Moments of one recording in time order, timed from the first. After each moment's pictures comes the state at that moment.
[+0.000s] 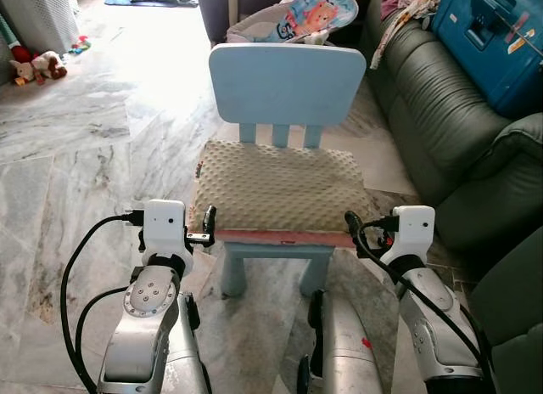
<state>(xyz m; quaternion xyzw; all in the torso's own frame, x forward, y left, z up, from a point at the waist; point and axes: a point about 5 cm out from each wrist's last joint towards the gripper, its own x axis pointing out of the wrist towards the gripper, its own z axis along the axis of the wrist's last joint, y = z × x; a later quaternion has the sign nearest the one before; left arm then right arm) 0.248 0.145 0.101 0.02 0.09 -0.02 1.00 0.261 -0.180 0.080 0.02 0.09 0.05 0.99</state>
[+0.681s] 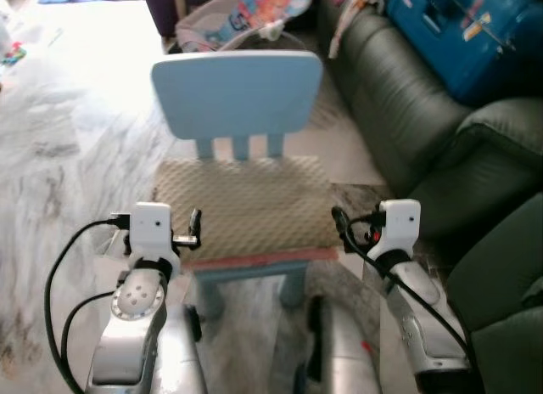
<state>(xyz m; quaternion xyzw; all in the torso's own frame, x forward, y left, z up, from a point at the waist) 0.245 0.153 0.097 0.02 0.10 0.00 0.99 0.265 -0.172 0.081 0.02 0.09 0.07 0.99</state>
